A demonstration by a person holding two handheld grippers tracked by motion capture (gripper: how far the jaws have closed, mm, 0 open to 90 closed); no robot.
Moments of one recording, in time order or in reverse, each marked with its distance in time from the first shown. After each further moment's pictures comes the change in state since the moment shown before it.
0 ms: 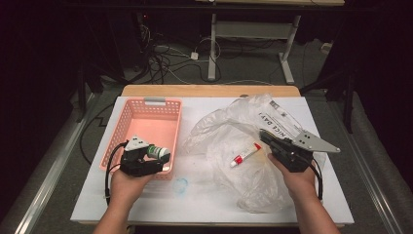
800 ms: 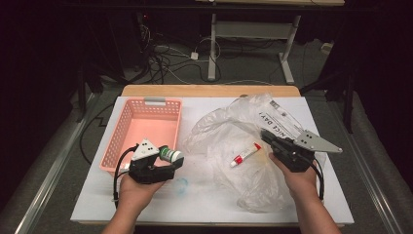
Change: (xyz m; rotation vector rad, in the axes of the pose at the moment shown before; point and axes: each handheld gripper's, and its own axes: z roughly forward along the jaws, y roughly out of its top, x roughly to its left) left arm -0.046 0.008 -0.010 -0.086 -0.099 0.083; right arm -0.001 0.002 -0.002 -0.013 -0.002 0.003
